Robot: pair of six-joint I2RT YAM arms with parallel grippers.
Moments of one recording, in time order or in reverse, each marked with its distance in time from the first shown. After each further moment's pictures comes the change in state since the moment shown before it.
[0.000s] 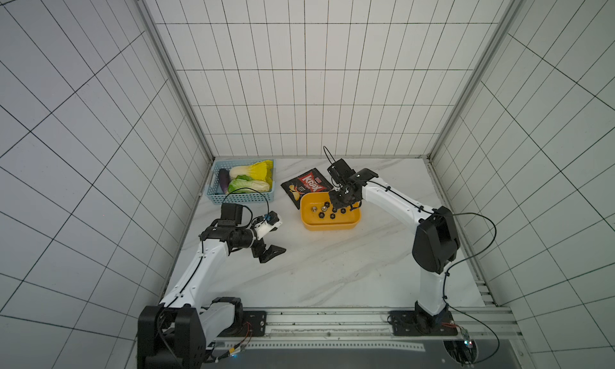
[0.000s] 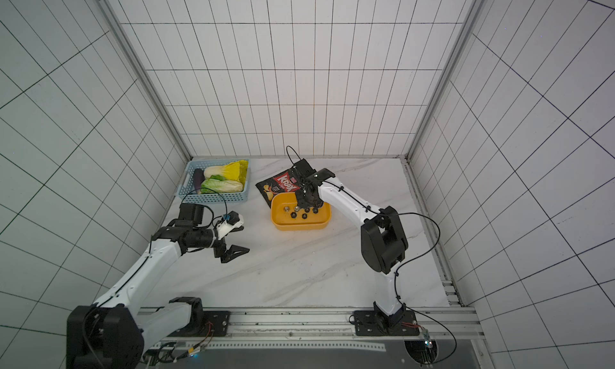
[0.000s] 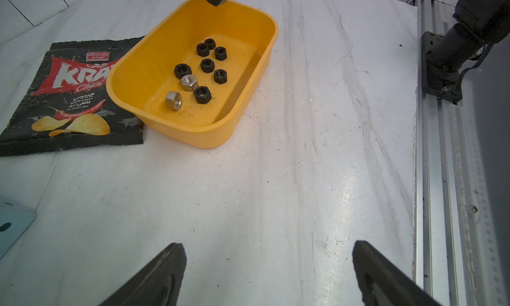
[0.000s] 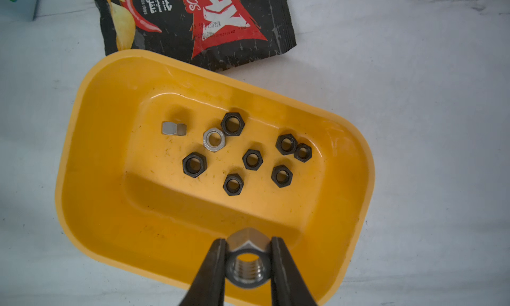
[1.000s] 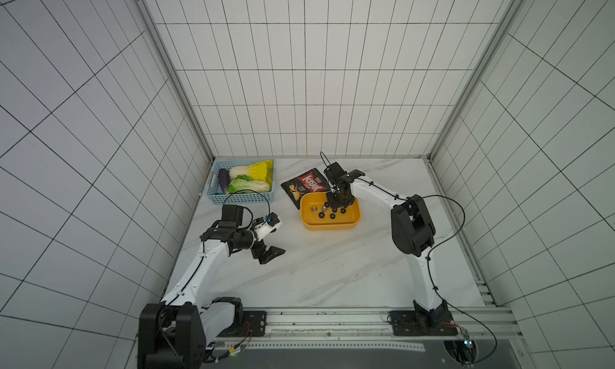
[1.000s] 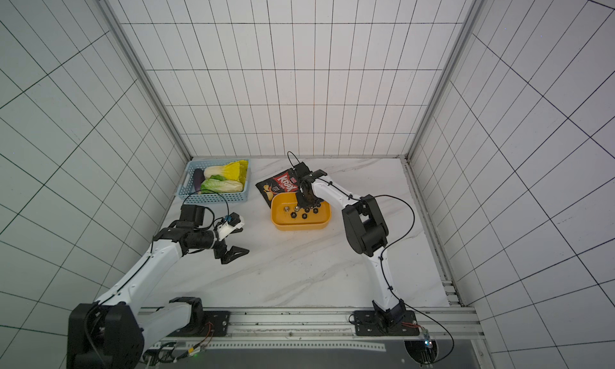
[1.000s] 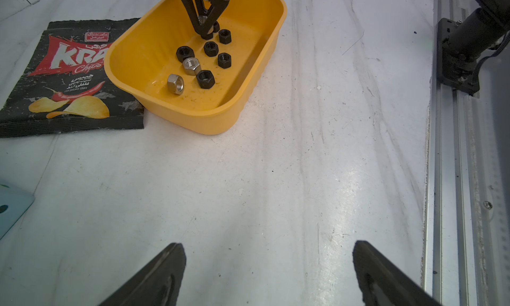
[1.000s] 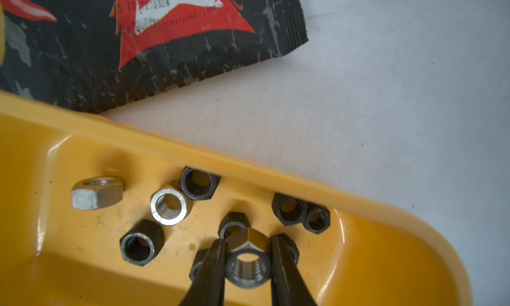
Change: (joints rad) left arm 0.000 0.006 -0.021 0.018 -0.042 -0.007; right arm -0.054 0.250 0.111 0.067 -0.016 -0.023
